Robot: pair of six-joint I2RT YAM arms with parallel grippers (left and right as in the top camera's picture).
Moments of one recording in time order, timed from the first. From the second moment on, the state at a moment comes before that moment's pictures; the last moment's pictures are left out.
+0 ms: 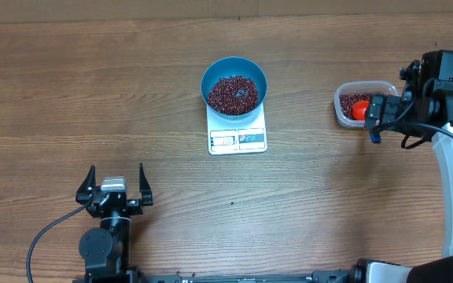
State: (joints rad) left arm 0.11 0.01 0.01 -0.08 0.02 0.11; right arm -0.17 1.47 1.39 -1.09 0.01 0.04
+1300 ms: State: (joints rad) left arm 0.11 0.01 0.01 -0.08 0.02 0.11; right arm -0.17 1.10 1.13 -0.49 -0.20 0.05
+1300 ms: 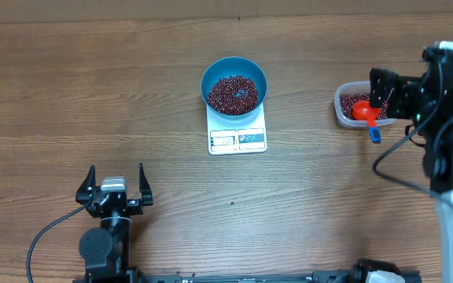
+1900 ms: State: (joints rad) left arm 0.11 0.01 0.01 -0.08 0.02 0.11; right arm -0.17 0.53 0.50 0.06 -0.25 0.12
